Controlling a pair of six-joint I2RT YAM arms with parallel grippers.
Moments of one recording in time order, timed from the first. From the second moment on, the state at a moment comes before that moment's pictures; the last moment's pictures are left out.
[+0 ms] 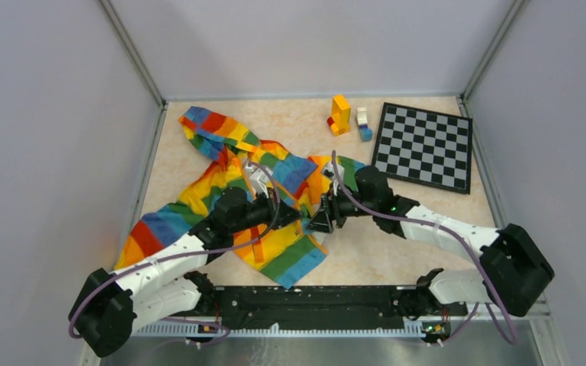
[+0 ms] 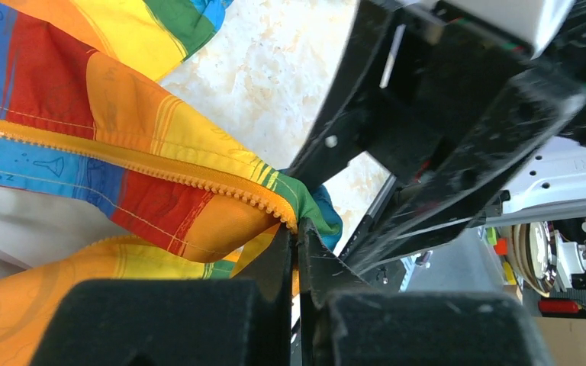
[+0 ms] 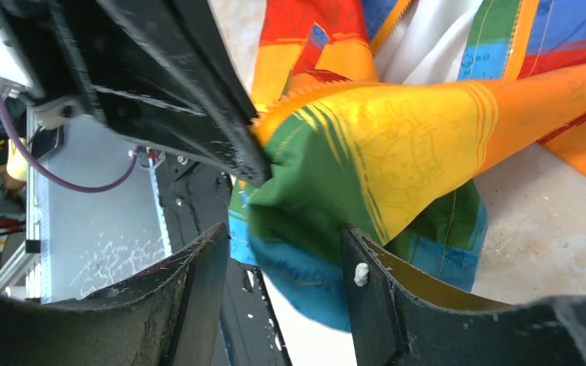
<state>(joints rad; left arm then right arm) -0.68 0.98 0.44 0.28 0.37 -0.71 0.73 1.22 0.66 0.11 -0.63 0.36</state>
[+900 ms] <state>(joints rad) -0.67 0.96 0.66 -0.15 0.34 -0.80 0.72 1.33 0.56 0.41 -0.62 0.29</state>
